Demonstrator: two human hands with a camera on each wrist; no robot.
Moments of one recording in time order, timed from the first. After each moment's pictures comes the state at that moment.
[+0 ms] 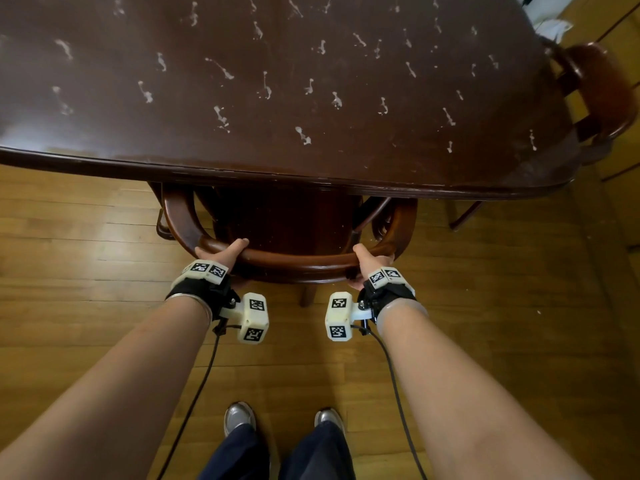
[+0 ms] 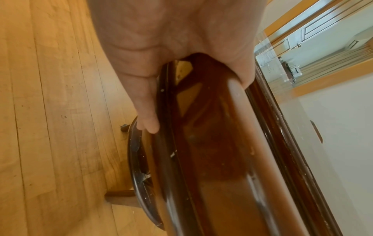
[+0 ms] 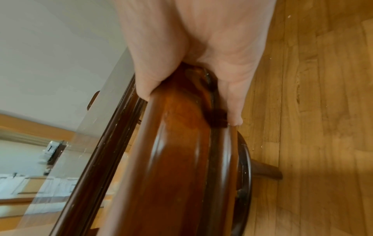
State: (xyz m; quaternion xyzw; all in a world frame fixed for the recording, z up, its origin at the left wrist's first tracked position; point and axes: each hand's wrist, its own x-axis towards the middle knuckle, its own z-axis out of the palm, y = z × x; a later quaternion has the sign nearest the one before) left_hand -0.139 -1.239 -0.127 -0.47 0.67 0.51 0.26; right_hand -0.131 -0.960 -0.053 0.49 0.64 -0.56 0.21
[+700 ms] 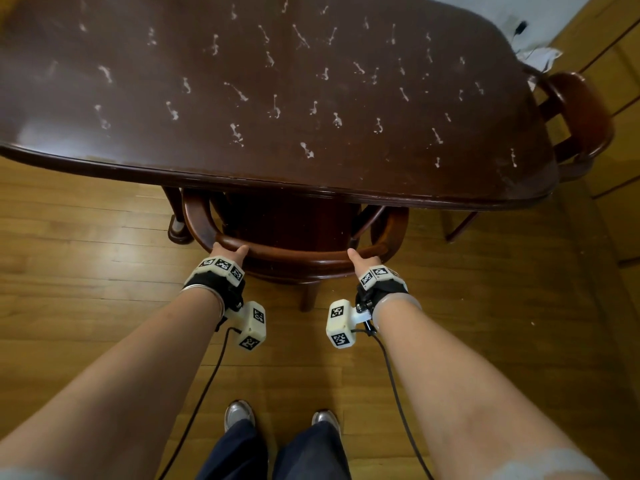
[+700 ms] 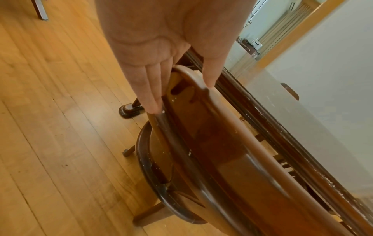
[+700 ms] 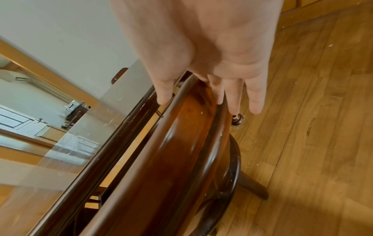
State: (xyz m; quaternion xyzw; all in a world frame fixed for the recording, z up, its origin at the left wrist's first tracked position) left_hand -0.127 -1.225 -0.057 -0.40 0.77 0.42 0.26; right_hand -0.115 -0.965 0.008 0.40 0.80 -0.33 0.31
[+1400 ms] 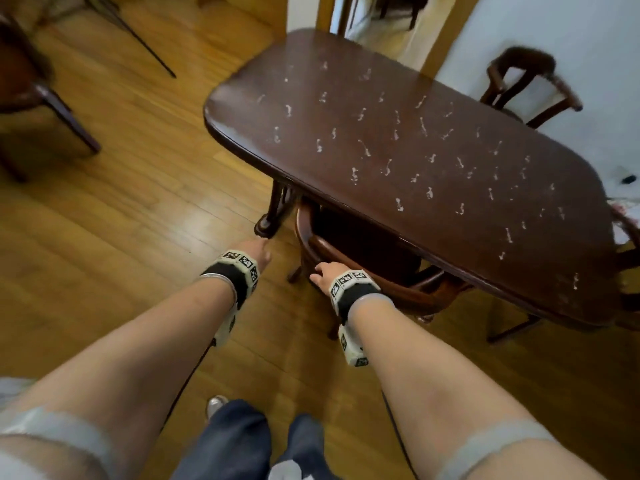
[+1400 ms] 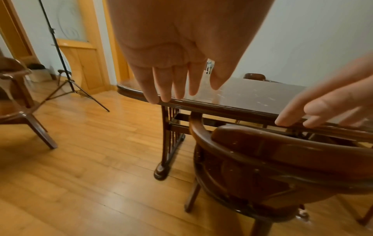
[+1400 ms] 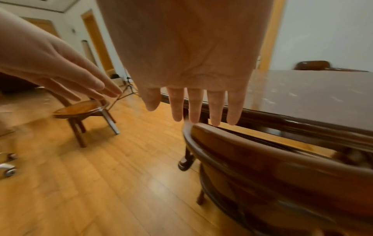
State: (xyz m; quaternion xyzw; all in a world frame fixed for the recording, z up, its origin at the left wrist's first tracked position) left_hand 0.020 -1.305 0.102 -0.23 0.92 0.20 0.23; right_hand -0.042 -1.135 0.103 -0.22 0.90 0.01 0.39
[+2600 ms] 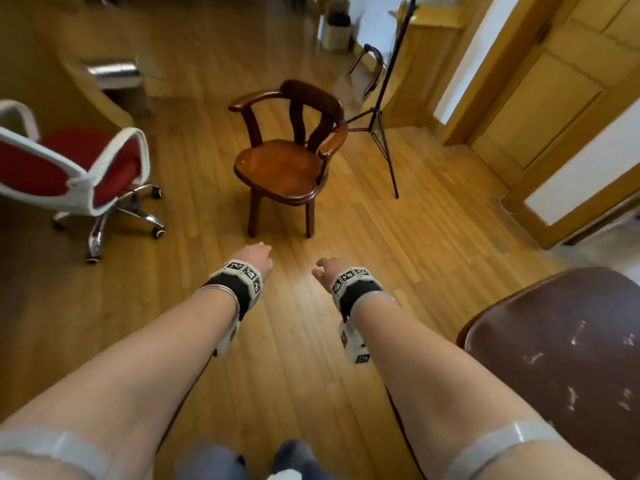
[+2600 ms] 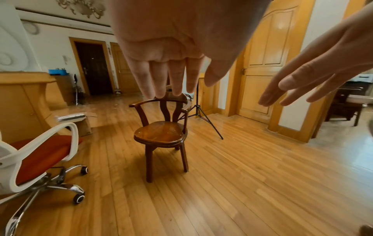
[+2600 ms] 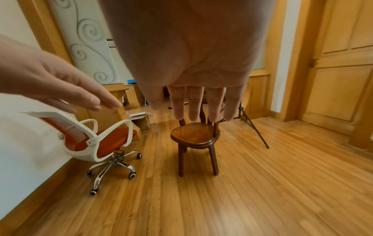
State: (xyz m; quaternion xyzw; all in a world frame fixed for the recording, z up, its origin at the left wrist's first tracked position) left_hand 0.111 -1.990 0.160 -0.52 0.83 0.20 0.10; right_hand -0.052 -1.916 0.179 -0.56 0.77 0.11 0.29
